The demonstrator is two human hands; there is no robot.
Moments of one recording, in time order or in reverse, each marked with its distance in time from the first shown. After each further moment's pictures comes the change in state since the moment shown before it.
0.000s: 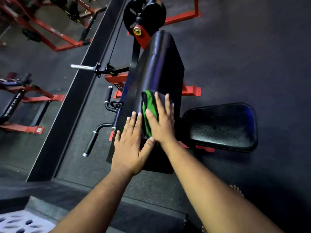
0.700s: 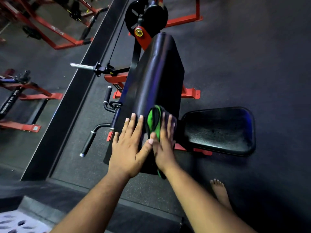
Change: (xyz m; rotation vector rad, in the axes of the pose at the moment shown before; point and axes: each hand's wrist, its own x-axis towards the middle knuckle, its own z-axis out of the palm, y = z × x) left_hand 0.000 0.000 0.000 -0.012 -0.008 0.018; right_hand -0.061 0.032 0.004 0.070 -0.050 -0.006
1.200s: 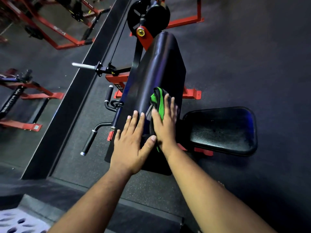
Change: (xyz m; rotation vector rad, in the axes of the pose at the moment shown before) left_hand 0.001 0.003 -0.001 0.010 -0.001 -0.015; right_hand 0.066 -0.017 0.004 -0.035 0.160 -0.013
